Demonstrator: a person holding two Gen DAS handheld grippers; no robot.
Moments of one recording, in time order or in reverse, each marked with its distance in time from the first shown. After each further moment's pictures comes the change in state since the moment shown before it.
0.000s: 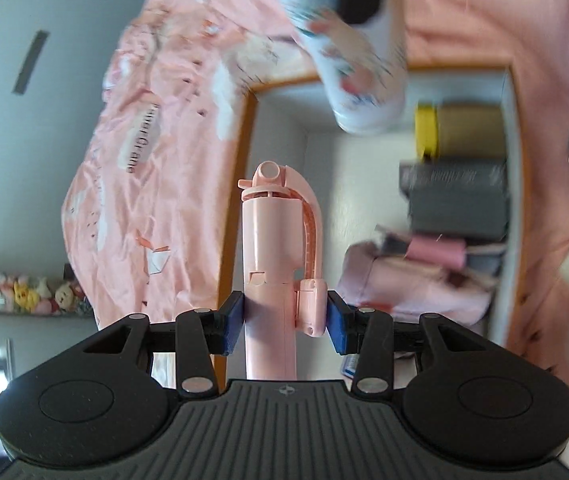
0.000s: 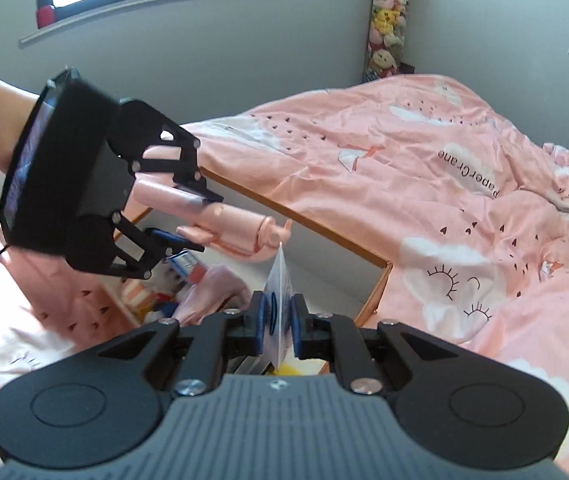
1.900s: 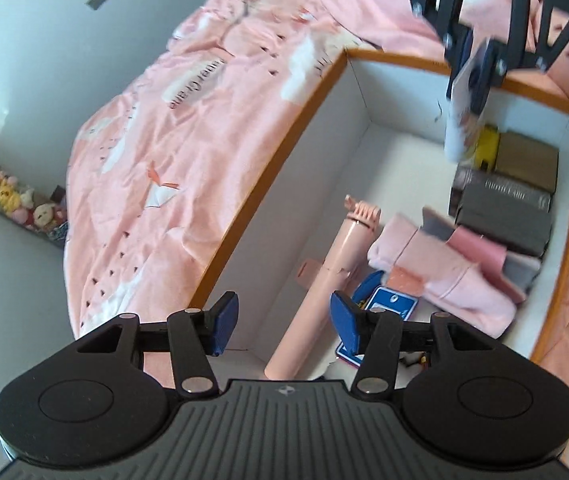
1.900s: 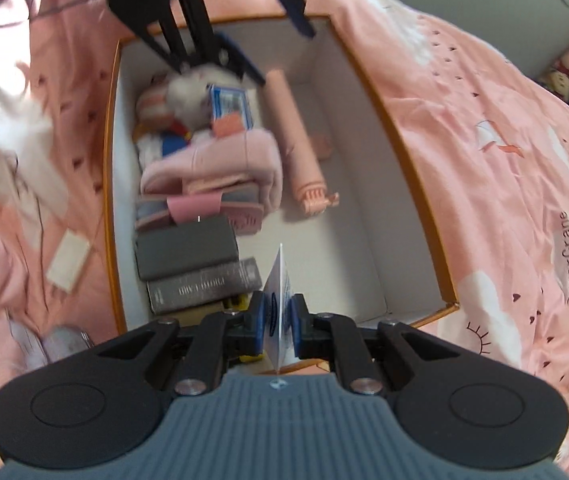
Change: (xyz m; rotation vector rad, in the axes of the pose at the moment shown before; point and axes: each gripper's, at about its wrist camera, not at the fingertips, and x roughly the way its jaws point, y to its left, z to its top) left arm 0.009 0.024 -0.067 -0.437 -0.108 -0.030; right arm 0.117 0.007 0.001 -0.693 0.396 0.168
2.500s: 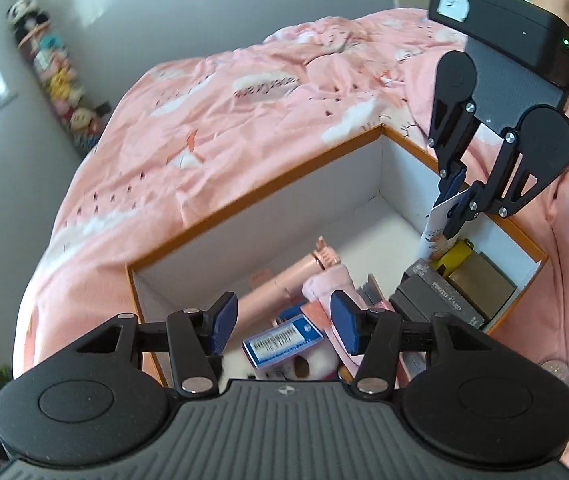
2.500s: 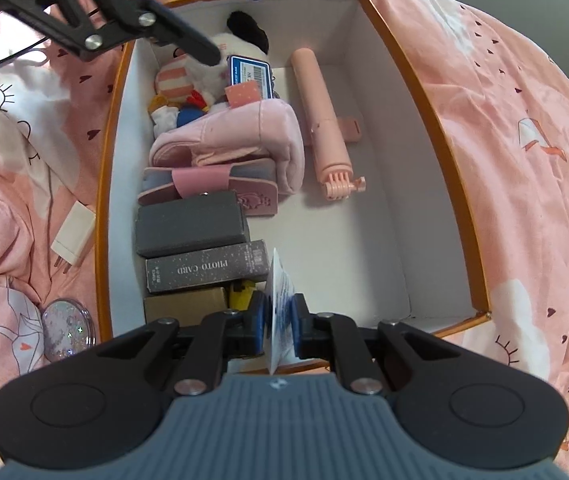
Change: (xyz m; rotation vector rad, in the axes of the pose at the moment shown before) left arm -0.043 -0.015 -0.006 -0.530 -0.065 -0.015; right arm 0.025 -0.017 -0.010 -0.054 0.002 0.119
